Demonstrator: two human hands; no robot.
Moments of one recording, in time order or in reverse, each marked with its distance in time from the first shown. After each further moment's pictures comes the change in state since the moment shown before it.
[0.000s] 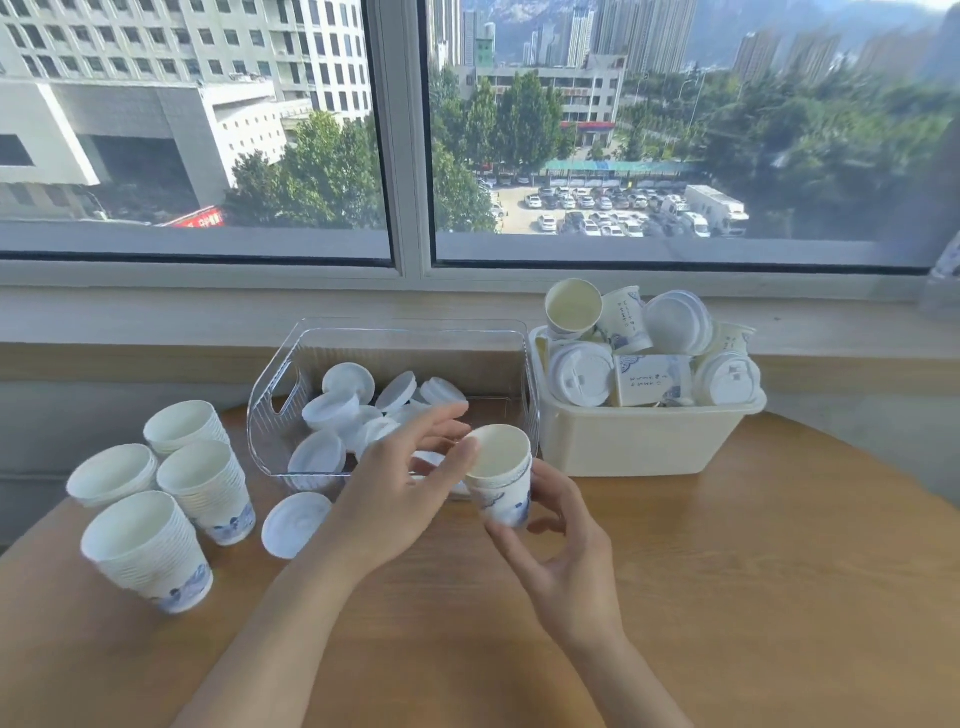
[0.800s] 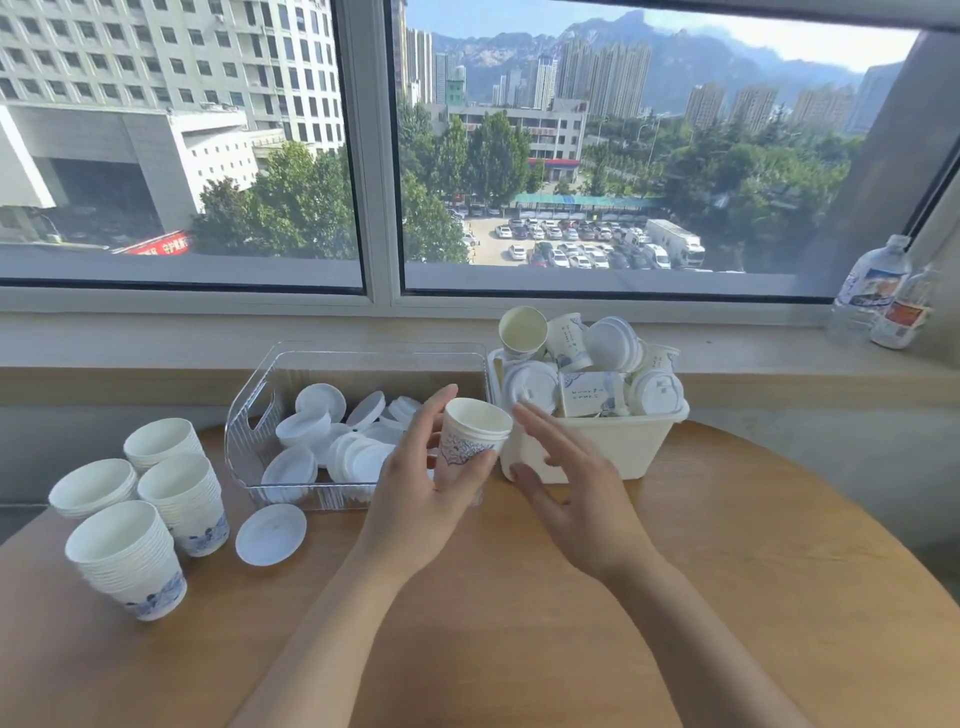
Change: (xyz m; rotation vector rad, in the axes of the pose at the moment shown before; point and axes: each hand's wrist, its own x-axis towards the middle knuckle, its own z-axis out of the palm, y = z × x) left_hand -0.012 0.033 0.048 -0.083 0.135 0.086; right_hand 0.047 -0.052 -0.078 -0.323 -0.181 -0.224
